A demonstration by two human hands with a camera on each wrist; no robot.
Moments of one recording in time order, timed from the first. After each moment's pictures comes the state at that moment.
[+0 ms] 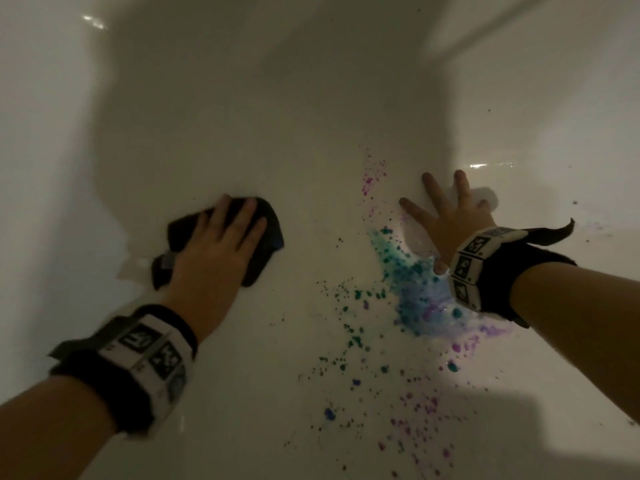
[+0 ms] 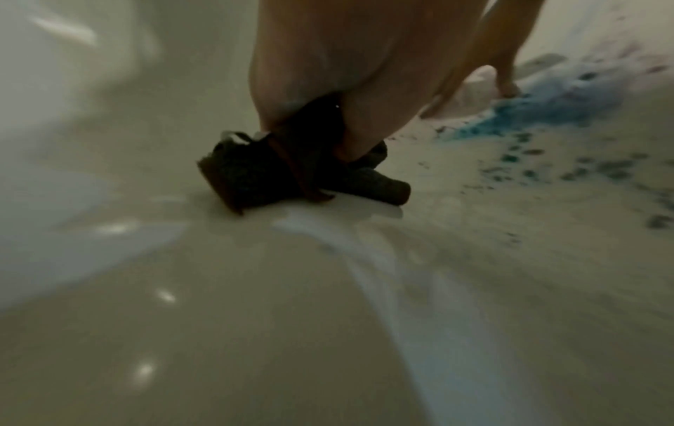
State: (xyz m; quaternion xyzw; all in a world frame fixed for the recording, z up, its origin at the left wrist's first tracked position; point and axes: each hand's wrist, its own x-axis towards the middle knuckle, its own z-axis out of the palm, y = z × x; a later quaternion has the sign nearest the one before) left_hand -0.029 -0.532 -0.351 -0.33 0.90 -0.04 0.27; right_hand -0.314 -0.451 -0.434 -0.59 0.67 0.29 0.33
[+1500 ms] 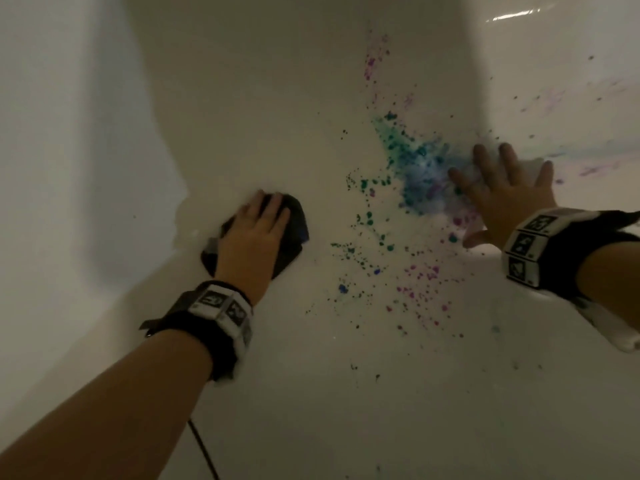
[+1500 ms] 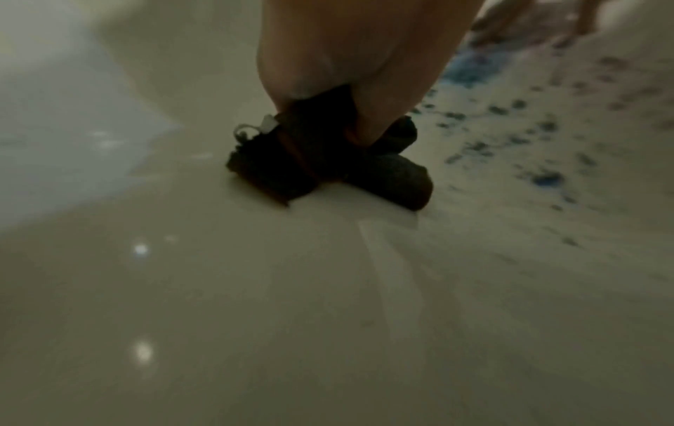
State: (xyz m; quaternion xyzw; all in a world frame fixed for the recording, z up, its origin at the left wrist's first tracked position) left_hand -0.002 -0.423 -0.347 -0.37 0.88 0.06 0.30; right_hand -0.287 -0.309 -0.435 -0.56 0.70 0.27 0.35
